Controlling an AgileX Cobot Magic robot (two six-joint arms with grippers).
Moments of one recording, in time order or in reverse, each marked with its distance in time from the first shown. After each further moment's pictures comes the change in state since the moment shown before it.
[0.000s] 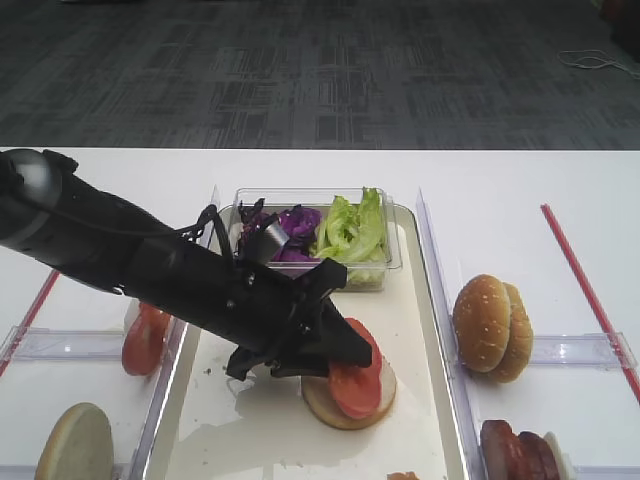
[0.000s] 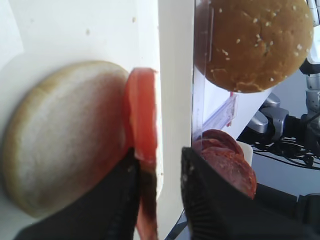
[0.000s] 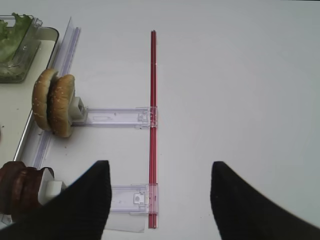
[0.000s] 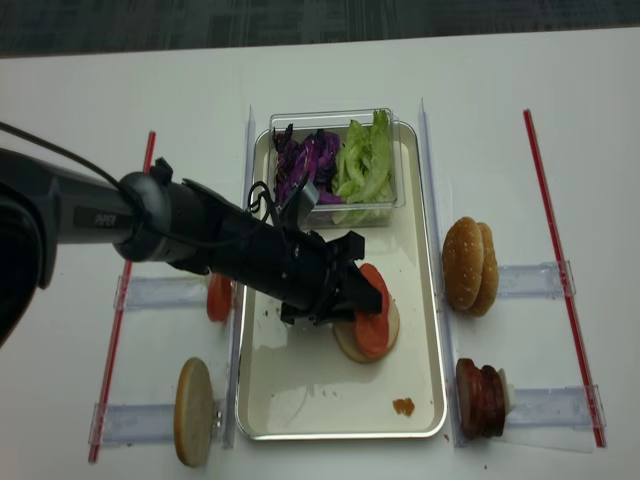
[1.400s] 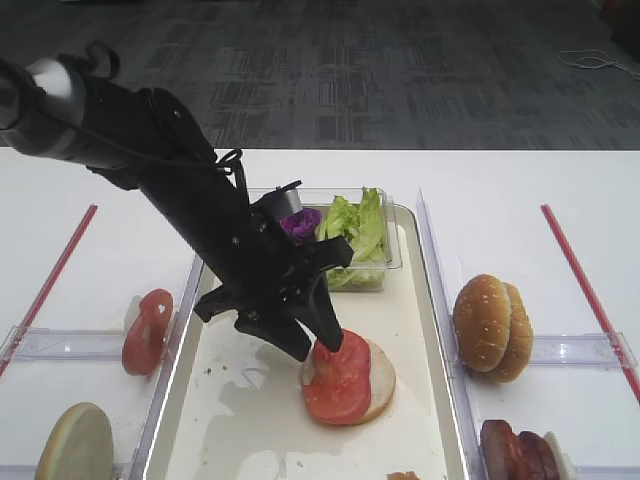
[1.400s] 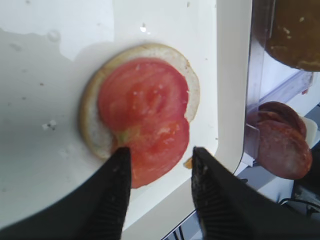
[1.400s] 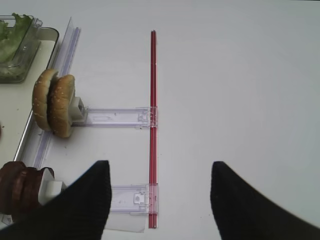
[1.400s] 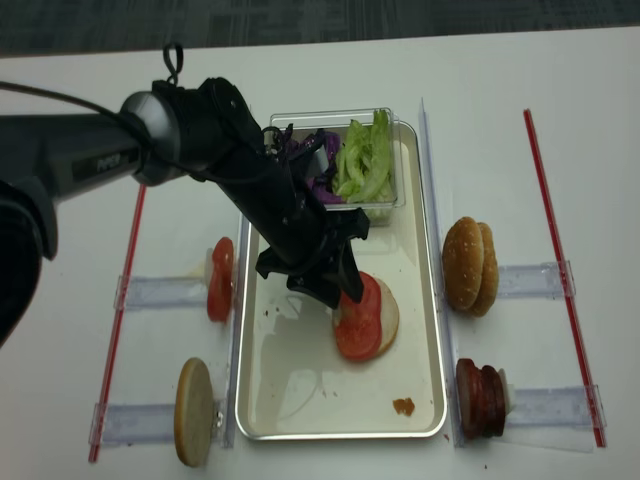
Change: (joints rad) left arm 0.001 0.000 -0.332 0.711 0.114 -0.611; right arm 0.000 0.000 0.000 0.000 0.000 0.000
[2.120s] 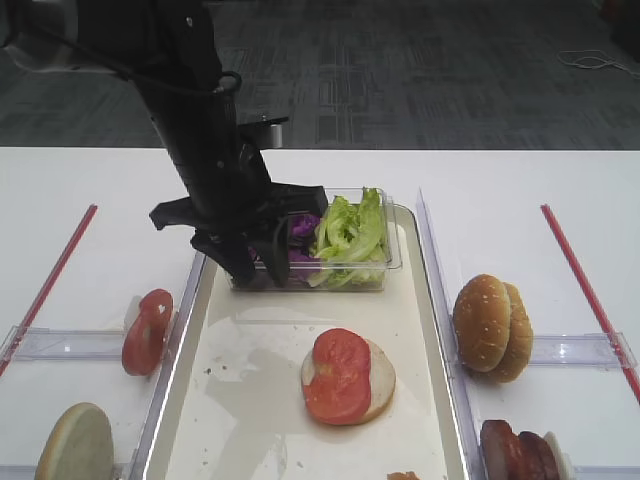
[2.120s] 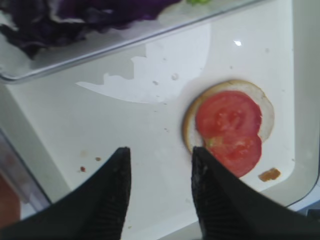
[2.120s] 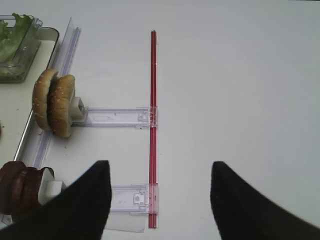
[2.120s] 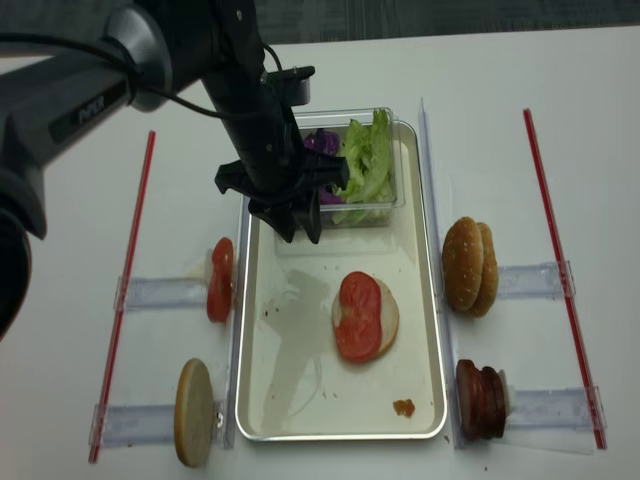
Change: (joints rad) left arm 0.000 -0.022 -0.279 0.495 0.155 -0.345; right arm 0.000 0.000 0.000 0.000 0.000 0.000
